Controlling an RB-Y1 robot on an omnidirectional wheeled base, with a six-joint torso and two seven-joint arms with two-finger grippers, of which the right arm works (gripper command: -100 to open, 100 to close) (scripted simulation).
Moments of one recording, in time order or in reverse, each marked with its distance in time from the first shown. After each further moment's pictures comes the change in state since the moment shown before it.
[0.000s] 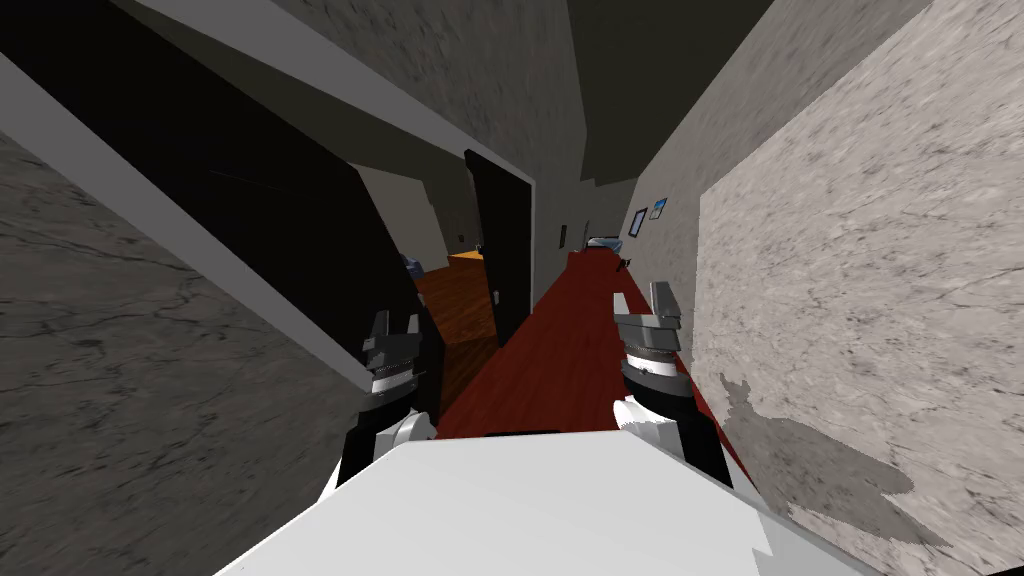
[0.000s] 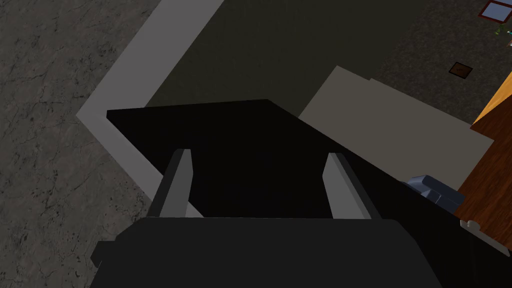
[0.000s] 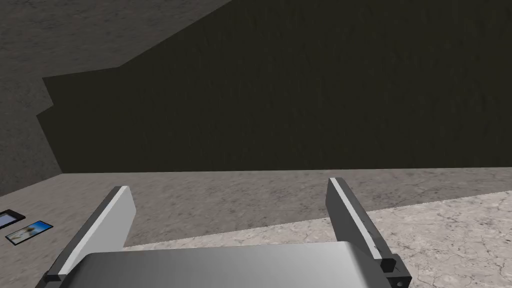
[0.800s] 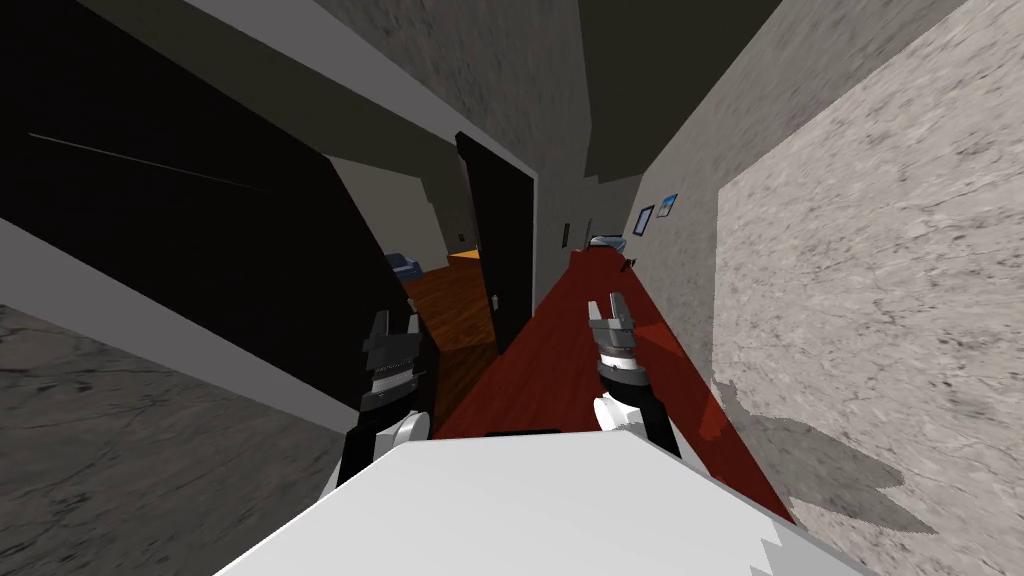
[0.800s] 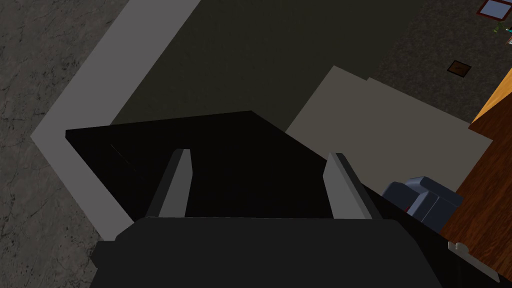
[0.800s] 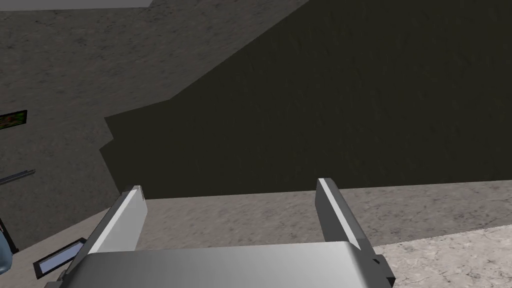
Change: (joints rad) arm -0.066 -0.028 0.104 0.157 -0.003 -0.018 -0.027
